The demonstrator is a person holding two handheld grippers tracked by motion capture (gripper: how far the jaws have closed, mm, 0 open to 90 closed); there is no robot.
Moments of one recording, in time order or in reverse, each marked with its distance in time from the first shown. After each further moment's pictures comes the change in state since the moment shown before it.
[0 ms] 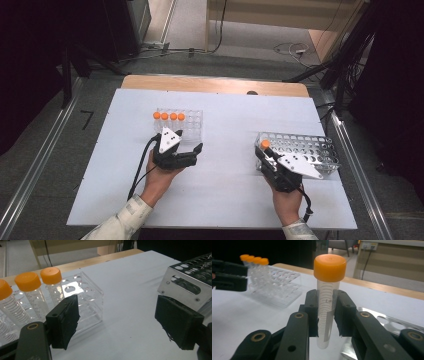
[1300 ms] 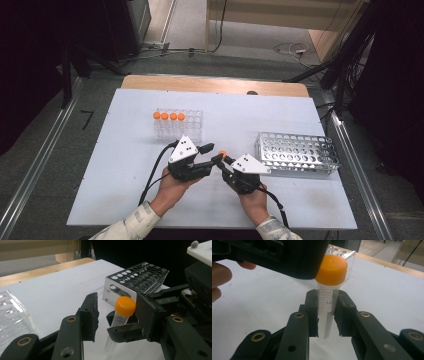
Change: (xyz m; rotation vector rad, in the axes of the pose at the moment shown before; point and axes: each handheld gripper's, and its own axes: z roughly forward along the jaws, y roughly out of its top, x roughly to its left) left arm -0.046 0.011 -0.005 -0.042 -0.315 0.024; right arm 0.069 -0.017 0.054 0.134 0.202 -0.104
